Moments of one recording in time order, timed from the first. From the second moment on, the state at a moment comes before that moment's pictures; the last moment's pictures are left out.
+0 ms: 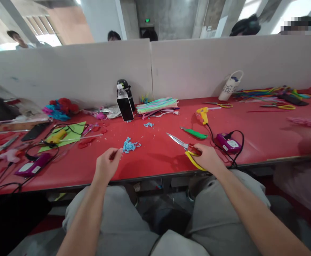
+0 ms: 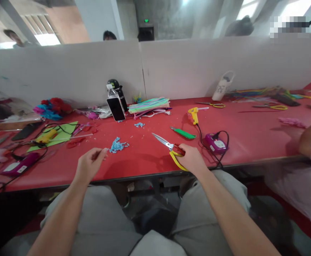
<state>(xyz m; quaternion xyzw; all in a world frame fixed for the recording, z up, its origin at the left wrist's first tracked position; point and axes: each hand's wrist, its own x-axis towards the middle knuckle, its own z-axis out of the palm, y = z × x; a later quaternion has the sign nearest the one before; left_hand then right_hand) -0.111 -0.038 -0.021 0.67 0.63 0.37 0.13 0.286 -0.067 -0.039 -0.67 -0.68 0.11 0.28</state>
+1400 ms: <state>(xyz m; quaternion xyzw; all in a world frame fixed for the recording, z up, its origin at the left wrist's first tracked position) -0.091 0.003 -0.035 0.72 0.66 0.21 0.04 0.275 -0.017 -0.052 -0.61 -0.76 0.10 0.22</state>
